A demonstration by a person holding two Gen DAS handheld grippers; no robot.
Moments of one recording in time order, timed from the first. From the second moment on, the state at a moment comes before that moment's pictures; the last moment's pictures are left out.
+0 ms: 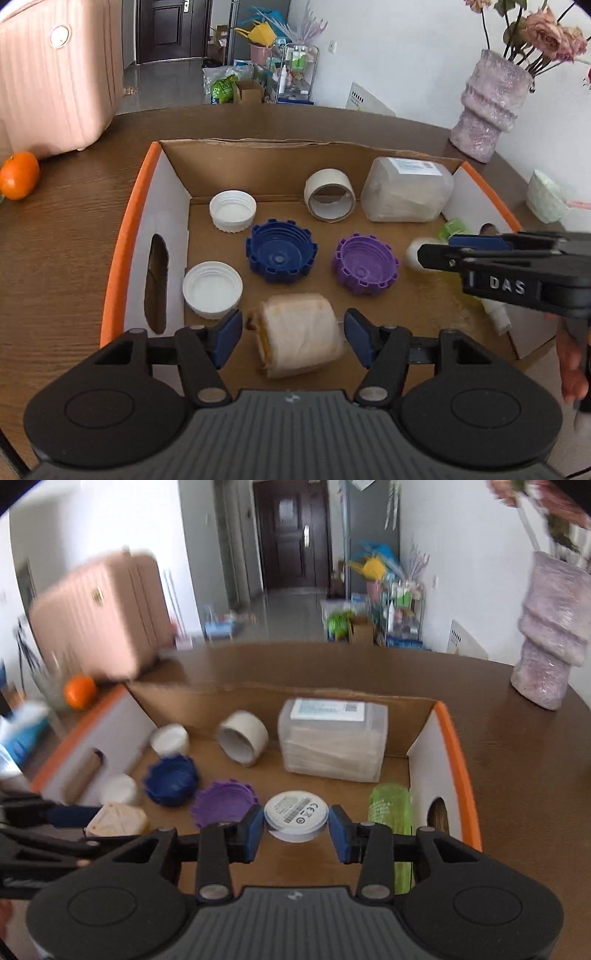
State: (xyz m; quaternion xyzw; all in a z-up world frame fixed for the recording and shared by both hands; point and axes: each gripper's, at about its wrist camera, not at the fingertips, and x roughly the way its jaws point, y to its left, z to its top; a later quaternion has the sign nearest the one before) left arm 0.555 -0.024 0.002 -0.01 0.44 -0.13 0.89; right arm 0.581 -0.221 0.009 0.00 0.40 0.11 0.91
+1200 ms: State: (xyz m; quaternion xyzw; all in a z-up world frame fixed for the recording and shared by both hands) left arm 0.212 0.012 0.031 -0.03 0.40 -0.08 0.91; right arm 0.247 -0.238 0.039 0.00 0.31 0.16 0.94
